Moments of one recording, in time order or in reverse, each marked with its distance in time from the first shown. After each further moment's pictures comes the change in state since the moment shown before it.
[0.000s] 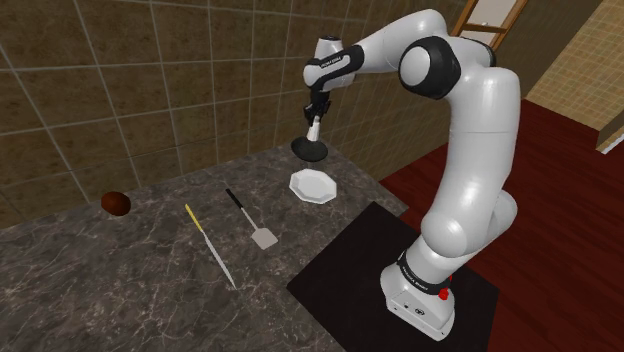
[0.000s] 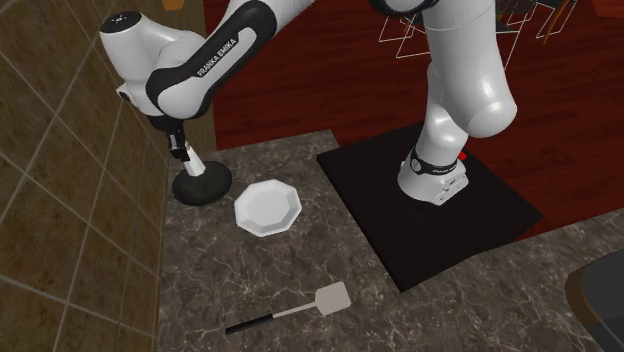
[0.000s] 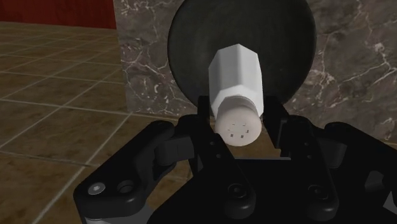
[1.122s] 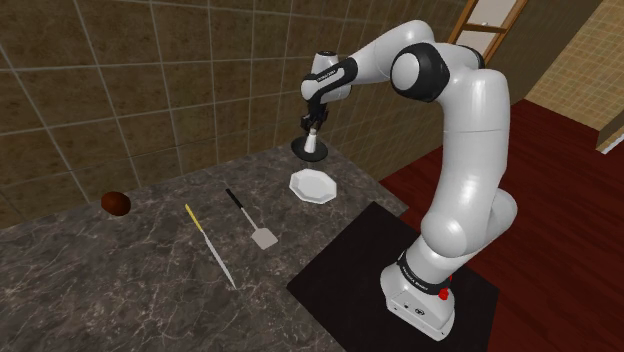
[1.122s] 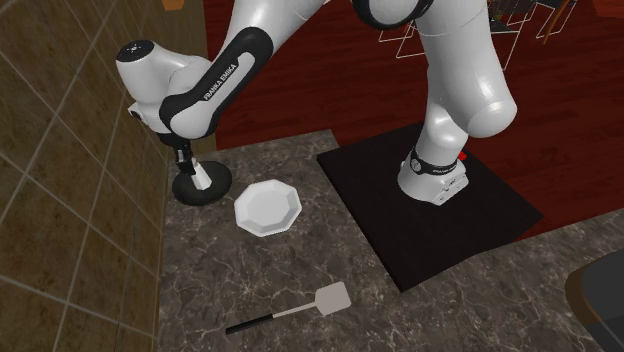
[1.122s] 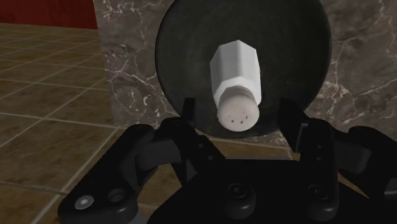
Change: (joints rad) arm 0.000 0.067 0.000 -0.023 -0.002 0.091 0.010
